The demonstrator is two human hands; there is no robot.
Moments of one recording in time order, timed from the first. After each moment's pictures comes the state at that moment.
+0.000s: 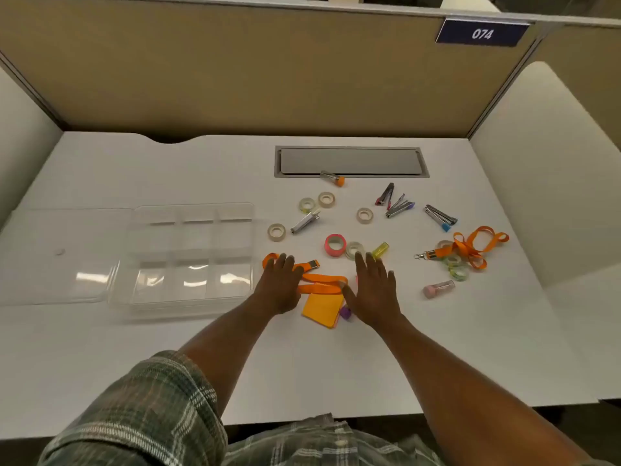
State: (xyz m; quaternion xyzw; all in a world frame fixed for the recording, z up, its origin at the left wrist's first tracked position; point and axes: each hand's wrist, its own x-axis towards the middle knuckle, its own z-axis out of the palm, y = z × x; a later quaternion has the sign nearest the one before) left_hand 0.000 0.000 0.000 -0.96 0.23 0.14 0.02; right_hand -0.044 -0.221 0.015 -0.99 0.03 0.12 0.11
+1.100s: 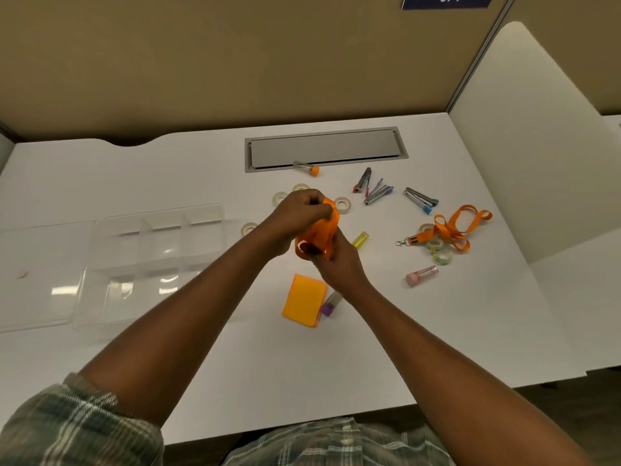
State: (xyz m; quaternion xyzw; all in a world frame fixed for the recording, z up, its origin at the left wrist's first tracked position) left_hand 0.070 -0.092 0.139 -0.80 0.04 0.24 -0.55; right_hand -0.005 -0.204 0.071 -0.82 0.07 0.04 0.57
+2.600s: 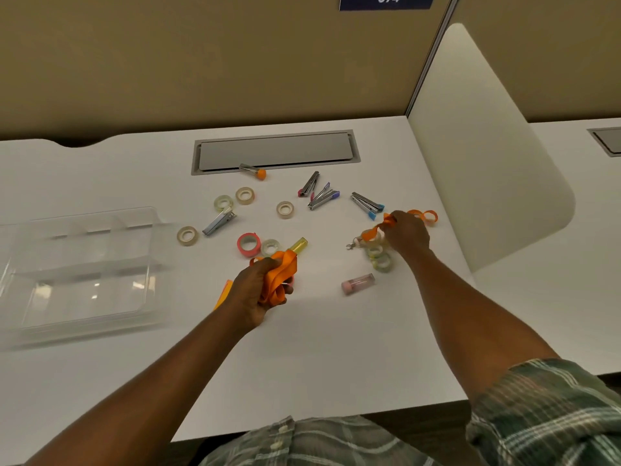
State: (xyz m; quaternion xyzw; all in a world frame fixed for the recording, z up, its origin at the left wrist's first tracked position) left_hand -0.018 -0.188 0.068 -0.56 -0.32 0.28 -0.71; right_hand 0.061 -0.504 0.025 -0.95 0.21 0.06 0.20
